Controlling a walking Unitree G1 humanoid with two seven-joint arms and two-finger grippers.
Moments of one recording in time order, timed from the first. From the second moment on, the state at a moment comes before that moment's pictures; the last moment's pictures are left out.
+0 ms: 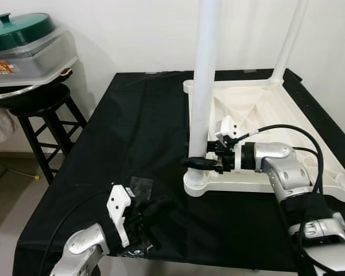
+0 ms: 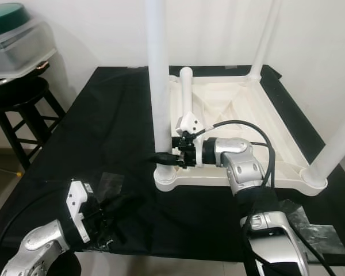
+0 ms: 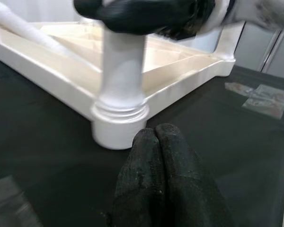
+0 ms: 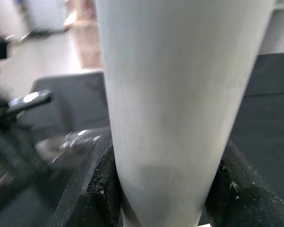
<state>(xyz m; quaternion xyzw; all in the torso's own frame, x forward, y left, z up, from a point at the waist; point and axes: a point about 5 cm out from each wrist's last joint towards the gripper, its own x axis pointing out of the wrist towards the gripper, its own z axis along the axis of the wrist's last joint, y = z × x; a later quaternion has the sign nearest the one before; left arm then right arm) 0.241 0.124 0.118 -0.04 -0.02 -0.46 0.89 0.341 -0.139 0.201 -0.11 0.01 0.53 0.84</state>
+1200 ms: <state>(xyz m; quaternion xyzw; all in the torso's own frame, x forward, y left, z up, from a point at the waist) 0.247 0.124 0.124 -0.04 -0.03 -0.47 0.88 0.324 -0.126 0.215 -0.16 0.01 0.53 0.83</state>
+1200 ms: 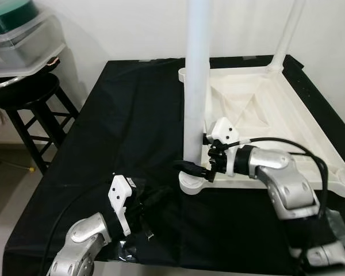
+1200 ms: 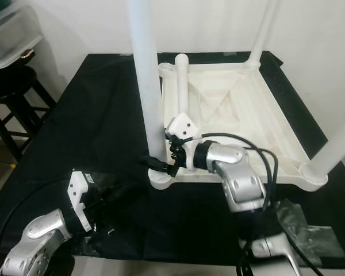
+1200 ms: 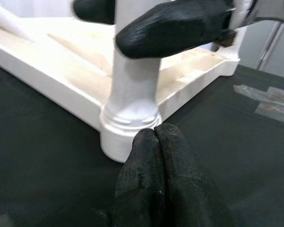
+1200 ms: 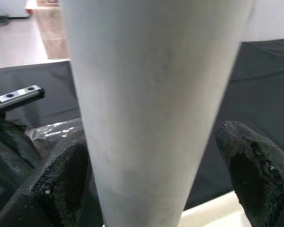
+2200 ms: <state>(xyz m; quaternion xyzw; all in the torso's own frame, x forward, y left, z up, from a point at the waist) 0.245 0.124 0.122 -0.04 -0.02 -0.47 0.88 0.330 -0.111 0.200 -0.06 -0.05 0.40 0.91</state>
